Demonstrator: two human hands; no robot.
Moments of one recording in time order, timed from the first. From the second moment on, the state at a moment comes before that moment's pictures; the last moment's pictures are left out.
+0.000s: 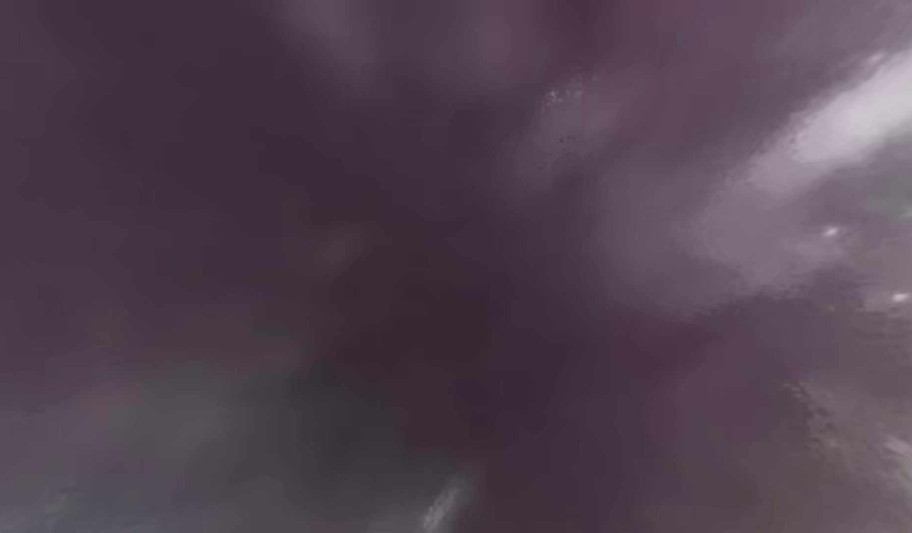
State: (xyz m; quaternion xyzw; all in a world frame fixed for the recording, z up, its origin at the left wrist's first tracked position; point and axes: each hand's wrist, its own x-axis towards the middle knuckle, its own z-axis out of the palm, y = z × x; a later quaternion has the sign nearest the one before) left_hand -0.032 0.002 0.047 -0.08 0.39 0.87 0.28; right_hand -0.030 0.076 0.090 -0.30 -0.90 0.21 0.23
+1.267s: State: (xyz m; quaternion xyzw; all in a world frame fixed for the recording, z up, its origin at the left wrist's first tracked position) left_hand -0.048 -0.008 0.006 0.13 0.59 0.76 0.24; right_hand -0.062 0.099 0.056 -0.26 -0.90 0.10 0.32
